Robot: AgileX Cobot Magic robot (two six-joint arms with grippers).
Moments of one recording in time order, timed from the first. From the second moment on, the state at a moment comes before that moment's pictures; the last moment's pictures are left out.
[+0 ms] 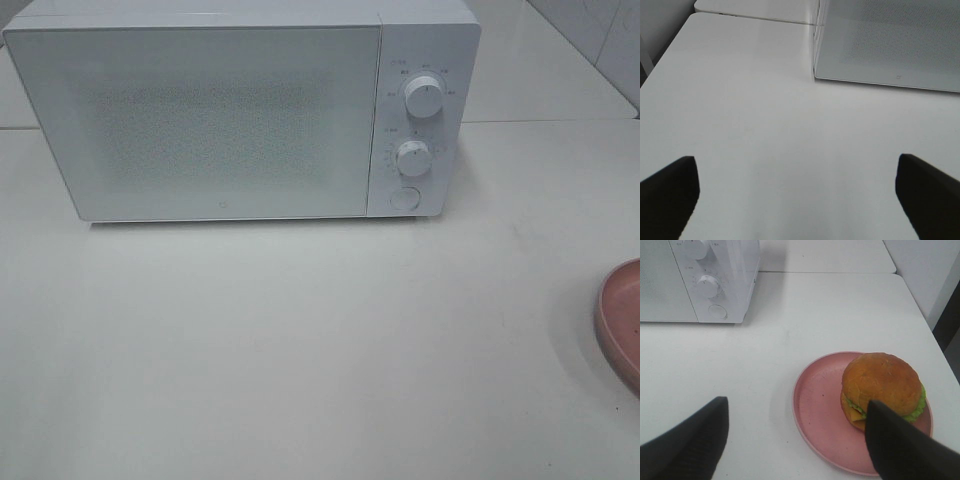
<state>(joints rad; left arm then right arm) 0.01 -0.01 -0.52 -0.04 1.08 -0.04 0.08 0.00 -0.50 -0.09 0.97 0.08</state>
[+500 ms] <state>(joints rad) 0.01 -0.01 -0.52 -0.04 1.08 -0.04 0.08 0.00 -0.50 -0.09 0.97 0.08</state>
